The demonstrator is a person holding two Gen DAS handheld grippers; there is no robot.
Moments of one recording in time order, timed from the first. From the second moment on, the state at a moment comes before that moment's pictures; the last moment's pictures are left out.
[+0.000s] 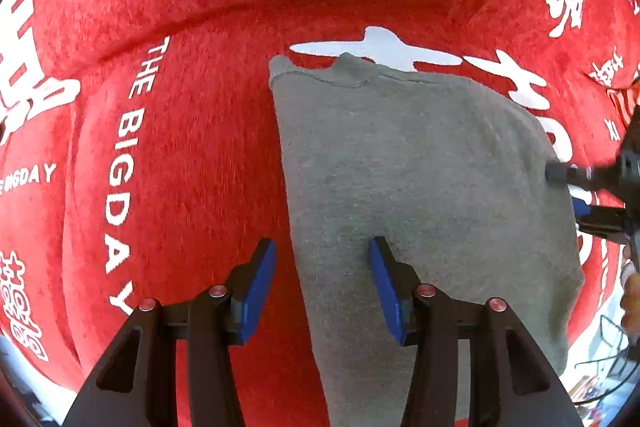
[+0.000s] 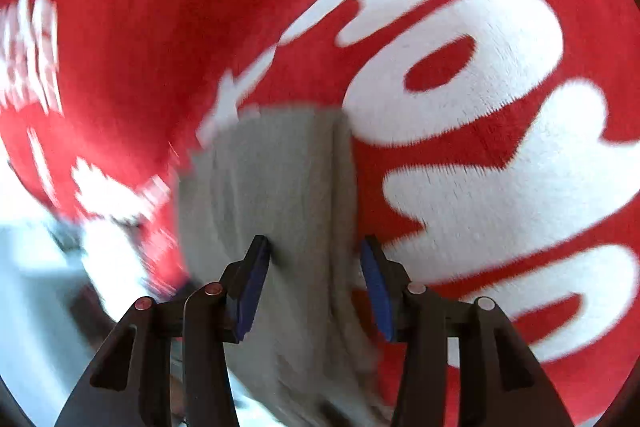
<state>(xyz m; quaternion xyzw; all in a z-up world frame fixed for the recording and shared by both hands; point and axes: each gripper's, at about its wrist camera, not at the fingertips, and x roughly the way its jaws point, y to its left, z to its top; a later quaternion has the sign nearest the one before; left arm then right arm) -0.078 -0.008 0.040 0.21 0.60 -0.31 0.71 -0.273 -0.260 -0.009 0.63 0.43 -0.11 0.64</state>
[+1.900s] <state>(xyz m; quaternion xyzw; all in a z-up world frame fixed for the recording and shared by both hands) -0.117 0.041 0.048 0.23 0.65 -0.26 0.68 -0.286 -0.167 0.056 0.42 0.59 -0.19 0.66</state>
